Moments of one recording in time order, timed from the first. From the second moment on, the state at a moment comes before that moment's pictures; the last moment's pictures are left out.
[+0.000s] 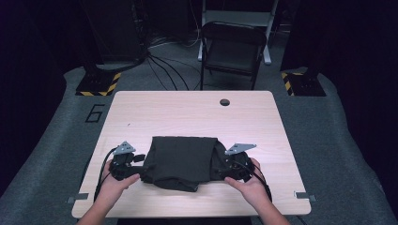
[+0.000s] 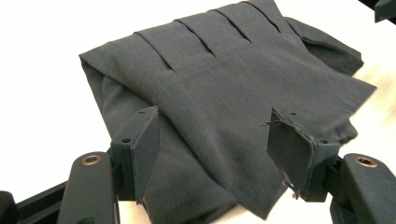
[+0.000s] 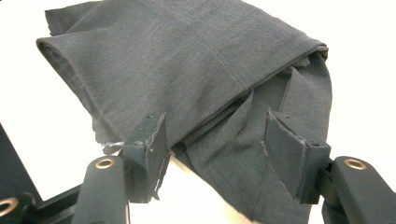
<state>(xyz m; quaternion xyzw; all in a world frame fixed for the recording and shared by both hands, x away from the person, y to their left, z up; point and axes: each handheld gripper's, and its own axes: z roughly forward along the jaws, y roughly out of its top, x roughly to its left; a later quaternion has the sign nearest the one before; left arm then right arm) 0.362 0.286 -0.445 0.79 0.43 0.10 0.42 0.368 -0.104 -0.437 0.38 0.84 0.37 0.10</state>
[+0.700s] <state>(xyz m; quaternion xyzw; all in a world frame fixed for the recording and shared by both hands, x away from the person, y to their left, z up) 0.323 0.310 -0.470 0.78 0.45 0.10 0.43 0.333 -0.129 -0.454 0.40 0.83 0.37 0.12</state>
